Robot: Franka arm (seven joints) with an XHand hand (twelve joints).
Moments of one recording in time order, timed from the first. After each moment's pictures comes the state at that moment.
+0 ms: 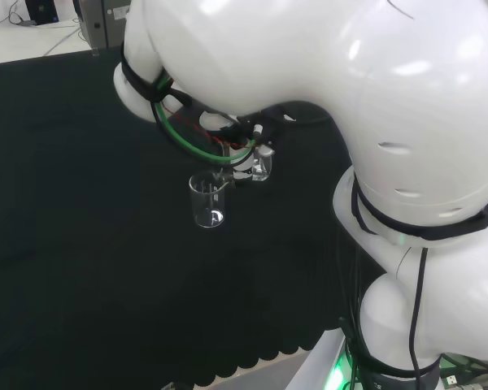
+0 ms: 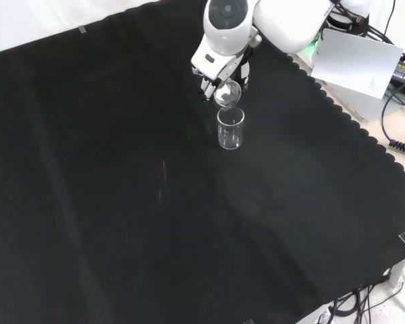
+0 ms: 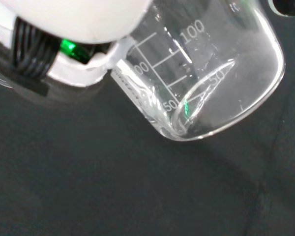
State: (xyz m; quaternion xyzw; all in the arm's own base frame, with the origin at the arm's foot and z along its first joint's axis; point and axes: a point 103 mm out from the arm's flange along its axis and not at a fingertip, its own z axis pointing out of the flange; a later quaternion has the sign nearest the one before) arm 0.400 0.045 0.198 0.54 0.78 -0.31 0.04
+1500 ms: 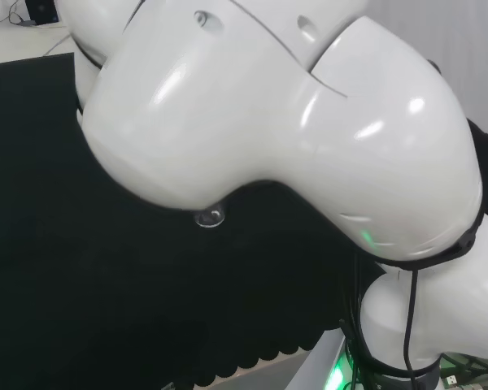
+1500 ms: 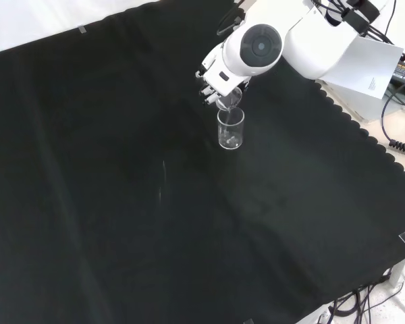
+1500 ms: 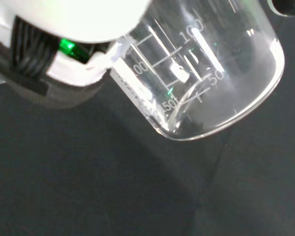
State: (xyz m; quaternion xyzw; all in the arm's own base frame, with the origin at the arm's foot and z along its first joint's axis) arm 0.408 0.073 0.211 0.51 0.75 -0.39 0.13
